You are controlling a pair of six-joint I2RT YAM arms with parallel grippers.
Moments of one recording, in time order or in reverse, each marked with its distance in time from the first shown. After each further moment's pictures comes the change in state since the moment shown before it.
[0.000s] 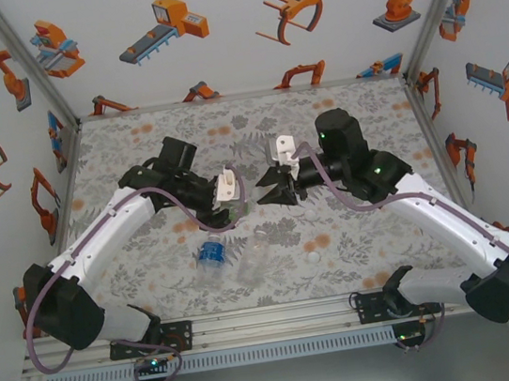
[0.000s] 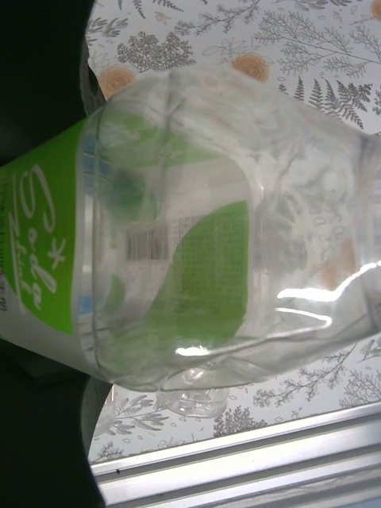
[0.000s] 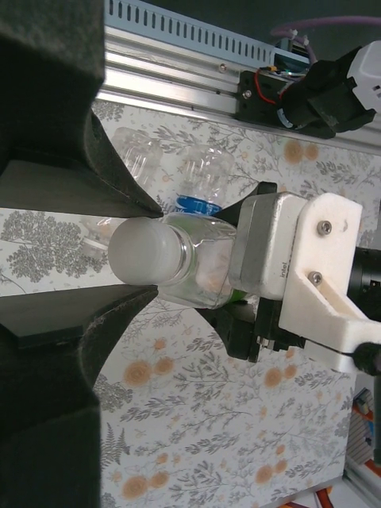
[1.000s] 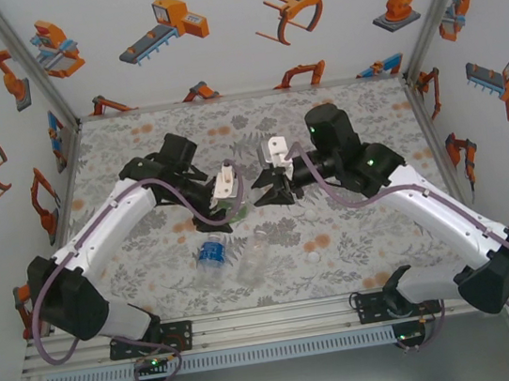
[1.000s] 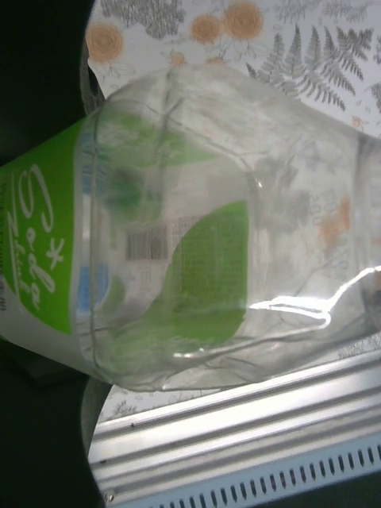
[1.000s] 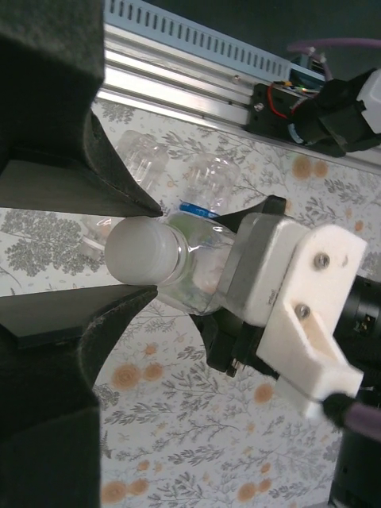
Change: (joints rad) left arm 0.014 0.031 0.050 -0.107 0.040 0.056; right arm 0.017 0.061 0.080 -0.085 -0.024 -0.065
